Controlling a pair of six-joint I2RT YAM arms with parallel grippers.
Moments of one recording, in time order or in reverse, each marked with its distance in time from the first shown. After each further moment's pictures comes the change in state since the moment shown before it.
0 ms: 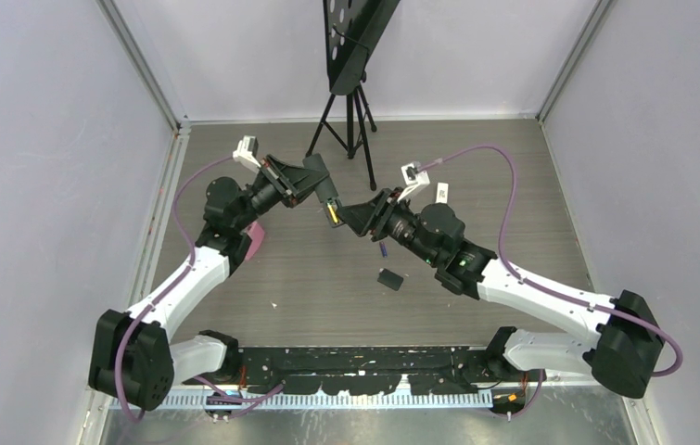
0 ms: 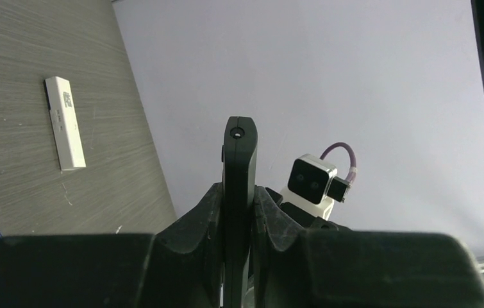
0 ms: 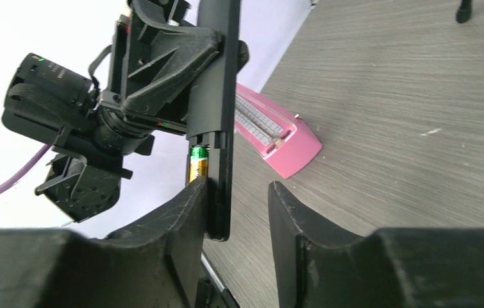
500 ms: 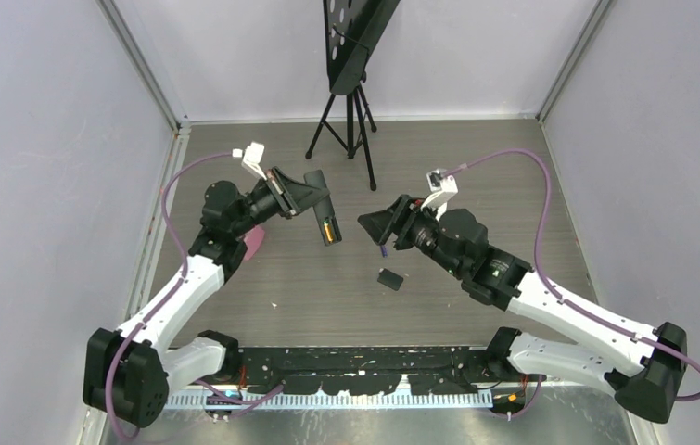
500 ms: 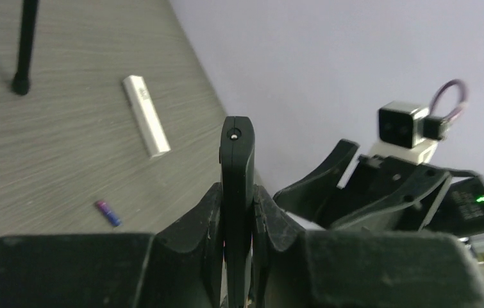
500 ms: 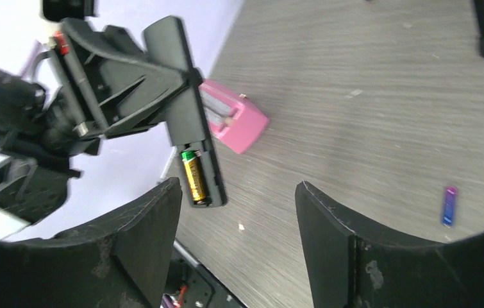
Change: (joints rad) left arm -0.006 -0.090 -0.012 -0.150 0.051 0.388; right arm 0.009 -0.218 0.011 -0.344 0.133 -0.002
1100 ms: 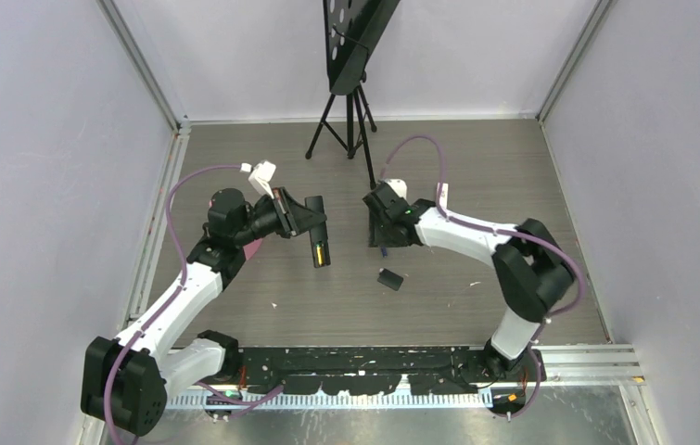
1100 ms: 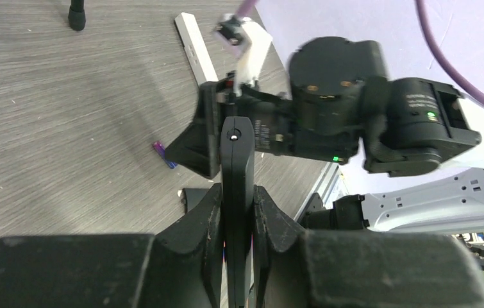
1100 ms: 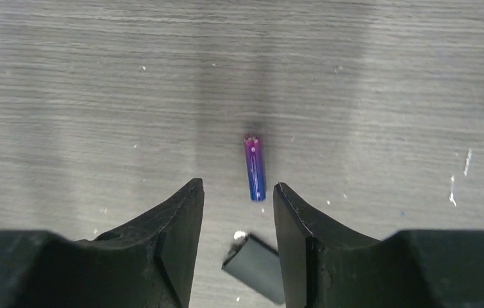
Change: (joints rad) left arm 0.004 -0.048 -0.057 -0.269 0.035 0.284; right arm -0.155 0.724 0.315 -0.507 0.077 -0.110
